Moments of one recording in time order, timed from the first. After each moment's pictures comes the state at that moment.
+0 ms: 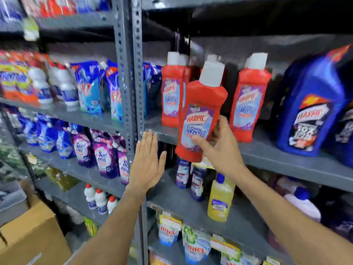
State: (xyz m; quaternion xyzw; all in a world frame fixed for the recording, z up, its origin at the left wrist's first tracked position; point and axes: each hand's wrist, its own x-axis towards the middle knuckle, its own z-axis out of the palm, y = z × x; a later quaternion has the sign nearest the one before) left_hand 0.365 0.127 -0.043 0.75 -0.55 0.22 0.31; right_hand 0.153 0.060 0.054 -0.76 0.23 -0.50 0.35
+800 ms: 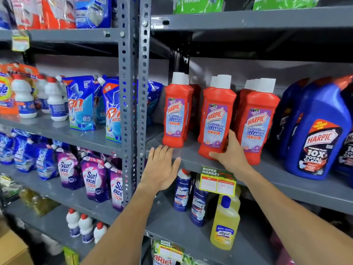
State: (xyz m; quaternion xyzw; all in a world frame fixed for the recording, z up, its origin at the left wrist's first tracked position) left_hand 0.395 0.061 -0.011 0.73 -0.61 0.16 0.27; right_hand 0.186 -0.038 0.055 -0.74 0.40 -0.44 0.31
